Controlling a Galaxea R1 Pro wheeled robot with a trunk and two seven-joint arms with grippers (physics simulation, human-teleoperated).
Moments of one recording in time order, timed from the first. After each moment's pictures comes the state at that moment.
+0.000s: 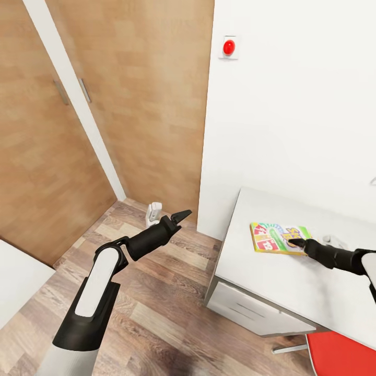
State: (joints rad) left arm -0.54 -0.09 -0.17 -1.60 1.28 0.75 0.20; right arm -0.54 -0.45 -0.25 -1.30 -0.96 1.02 -0.10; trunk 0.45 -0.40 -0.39
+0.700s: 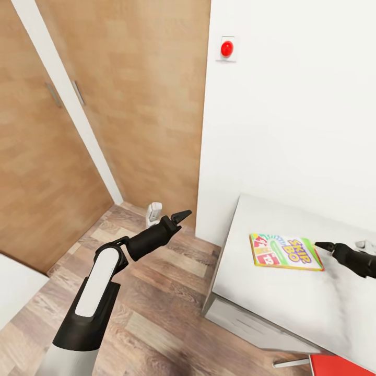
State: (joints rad) left arm -0.54 -0.09 -0.17 -1.60 1.28 0.75 0.20; right arm -0.46 -0.50 -0.42 -1.36 -0.95 1.04 -0.10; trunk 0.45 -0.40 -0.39
